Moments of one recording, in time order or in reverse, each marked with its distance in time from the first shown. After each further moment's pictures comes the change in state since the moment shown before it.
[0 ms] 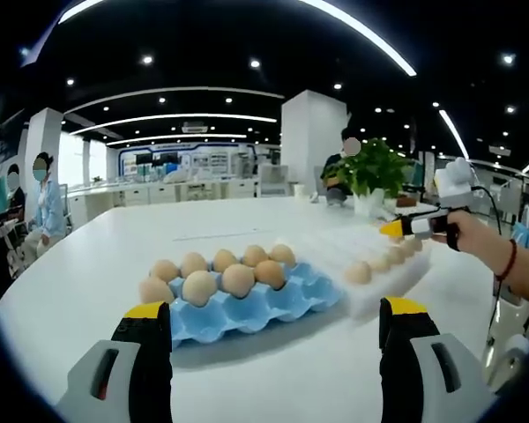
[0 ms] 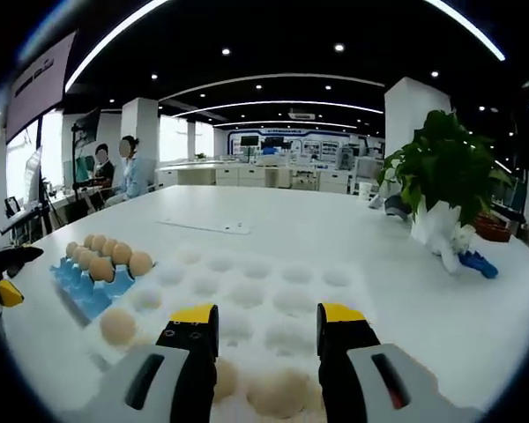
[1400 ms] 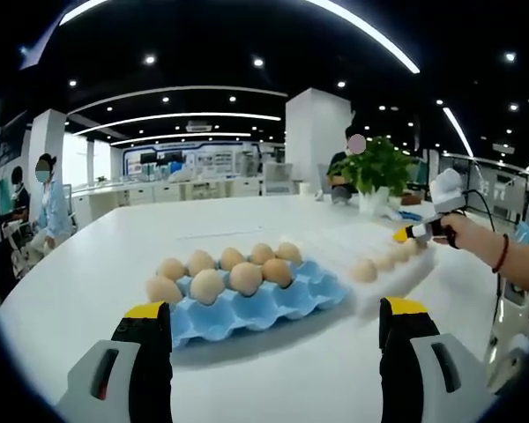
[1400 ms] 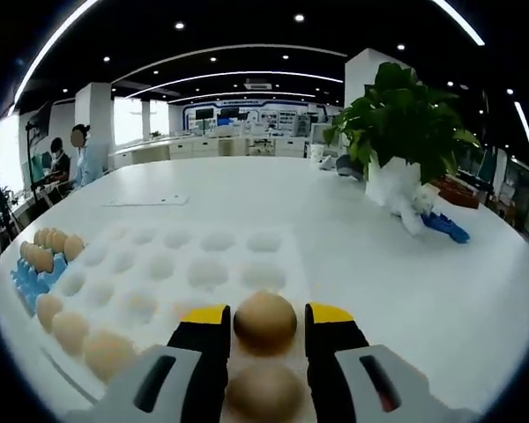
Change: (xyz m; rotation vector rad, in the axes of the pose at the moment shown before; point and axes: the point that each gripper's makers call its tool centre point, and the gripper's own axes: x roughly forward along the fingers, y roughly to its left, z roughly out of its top) left arm 0.003 0.014 -0.001 0.001 0.008 0.025; right arm 0.016 -0.077 -0.038 0.083 0.156 -0.196
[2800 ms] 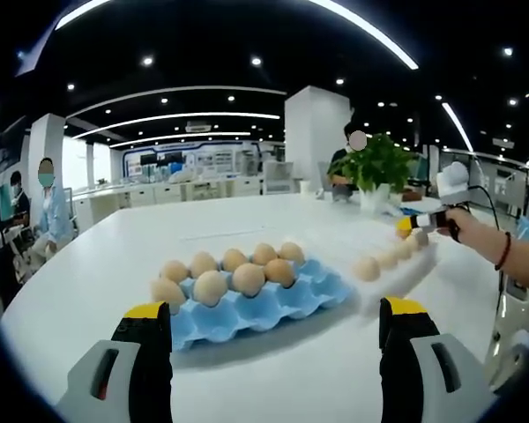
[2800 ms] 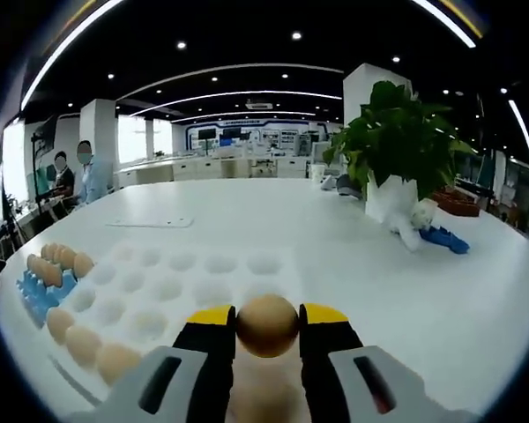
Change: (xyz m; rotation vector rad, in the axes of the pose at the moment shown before) left arm 0.000 0.000 0.002 0.032 0.009 -0.015; right arm -0.012 0.000 0.022 0.019 -0.105 0.018
